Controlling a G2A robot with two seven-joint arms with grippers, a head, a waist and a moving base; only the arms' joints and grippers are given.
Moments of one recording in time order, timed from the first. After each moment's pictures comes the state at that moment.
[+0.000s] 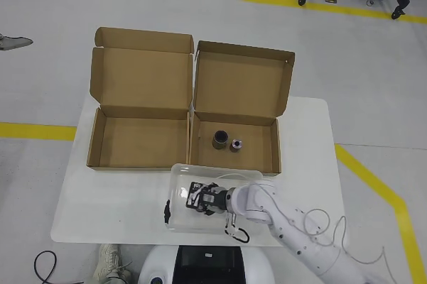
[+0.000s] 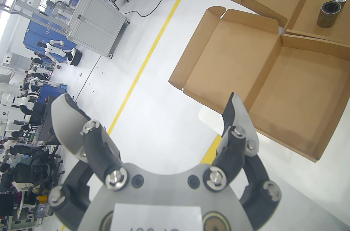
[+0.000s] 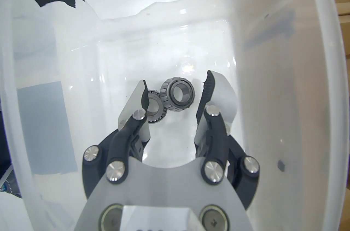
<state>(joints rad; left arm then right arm) 0.40 -0.15 -1.00 -1.50 0.90 -0.88 -0.13 -1.10 -1.28 0.67 -1.55 -1.26 -0.60 0.61</state>
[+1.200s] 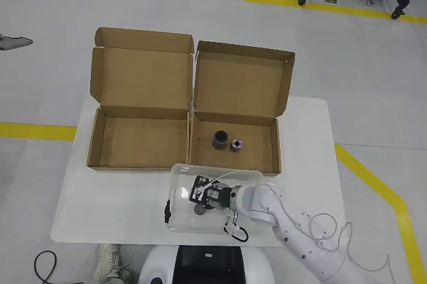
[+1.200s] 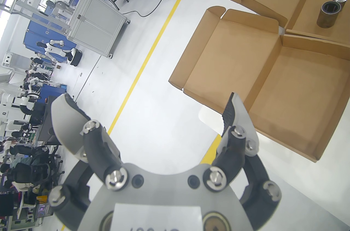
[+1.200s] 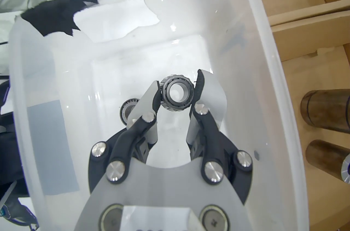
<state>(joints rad) 0.40 -0.15 -1.00 -1.50 0.90 -0.88 -0.13 -1.17 -1.26 0.76 -1.61 -1.26 -0.57 0.49</state>
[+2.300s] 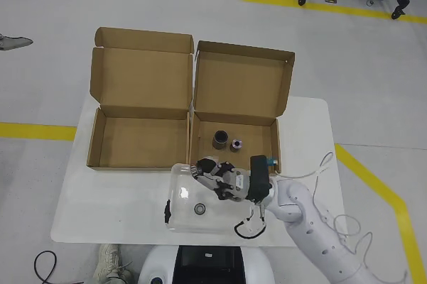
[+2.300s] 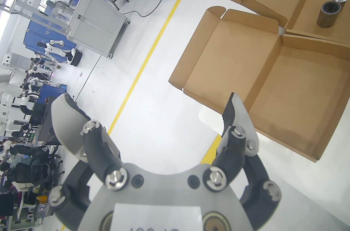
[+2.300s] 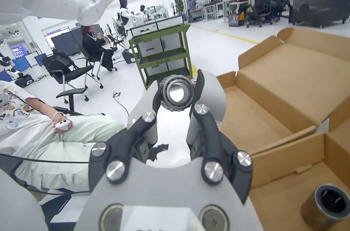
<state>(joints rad) 0.40 -0.15 -1.00 -1.50 0.90 -0.88 -0.13 -1.23 -1.24 0.94 -1.64 -0.98 -0.93 -0.22</state>
